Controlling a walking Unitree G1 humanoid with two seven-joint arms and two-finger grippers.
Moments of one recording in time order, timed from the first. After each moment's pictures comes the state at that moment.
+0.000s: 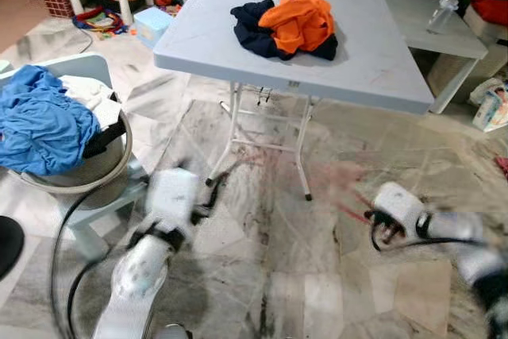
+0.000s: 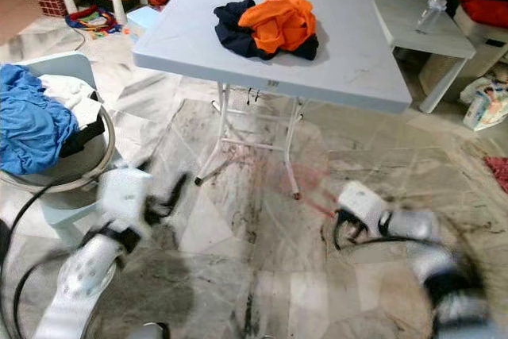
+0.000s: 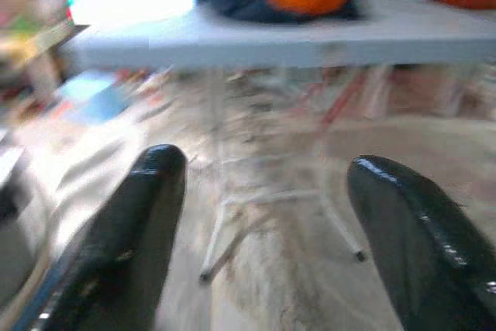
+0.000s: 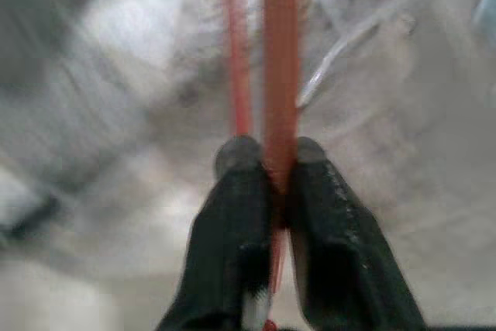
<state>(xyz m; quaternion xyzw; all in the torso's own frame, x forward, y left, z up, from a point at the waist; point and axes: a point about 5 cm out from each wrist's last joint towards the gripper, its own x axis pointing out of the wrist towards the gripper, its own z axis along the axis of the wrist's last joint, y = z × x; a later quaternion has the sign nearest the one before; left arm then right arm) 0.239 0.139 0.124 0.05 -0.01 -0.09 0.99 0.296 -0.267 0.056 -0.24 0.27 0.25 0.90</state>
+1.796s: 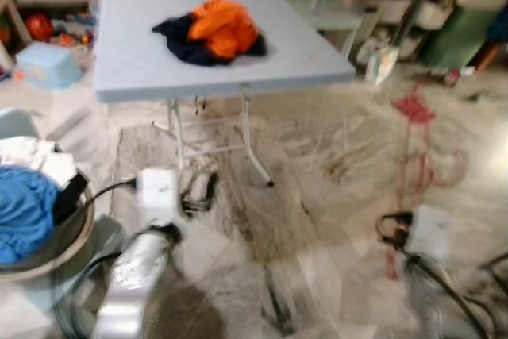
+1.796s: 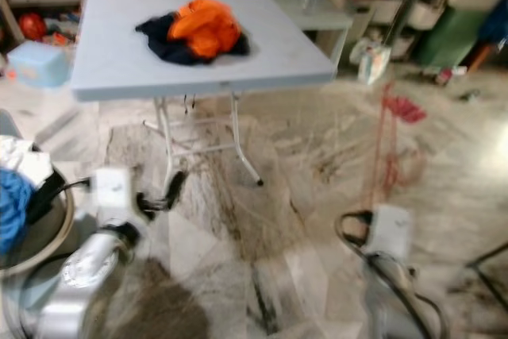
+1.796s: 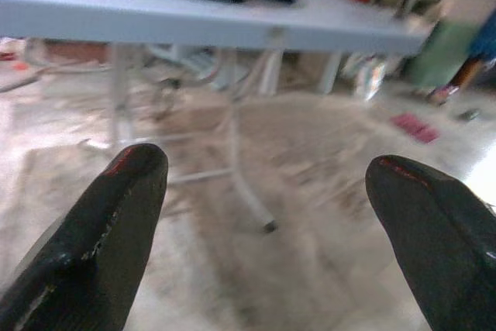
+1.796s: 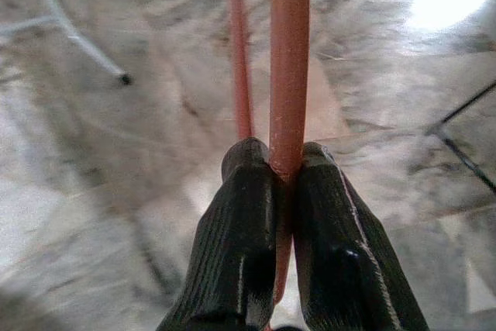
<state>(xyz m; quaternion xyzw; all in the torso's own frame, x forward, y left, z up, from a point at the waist) 0.253 0.144 0.113 -0.04 0.04 -0.08 1.00 0.243 -0.221 0.061 0.01 0.26 -0.16 0.95</state>
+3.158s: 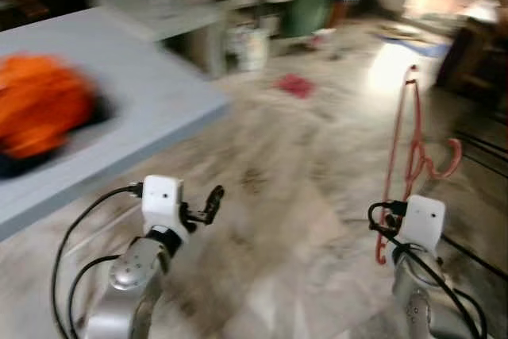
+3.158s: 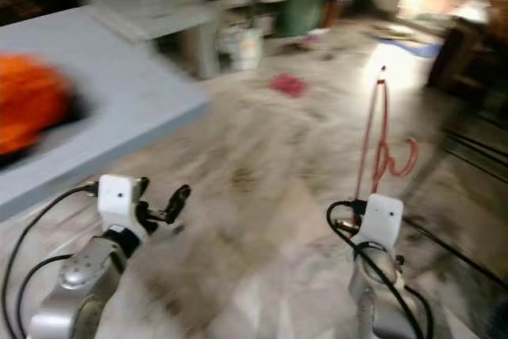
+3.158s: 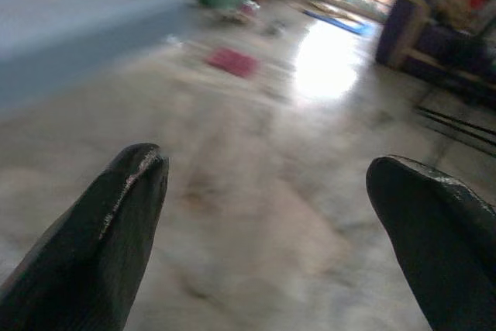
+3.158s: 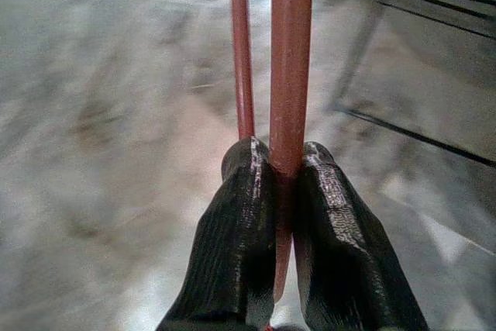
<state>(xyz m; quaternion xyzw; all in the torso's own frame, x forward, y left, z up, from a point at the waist) 0.253 0.128 0.105 -0.06 0.09 -0.15 0.98 0.254 -0.220 0.073 0.03 0.22 -0.18 0.96</state>
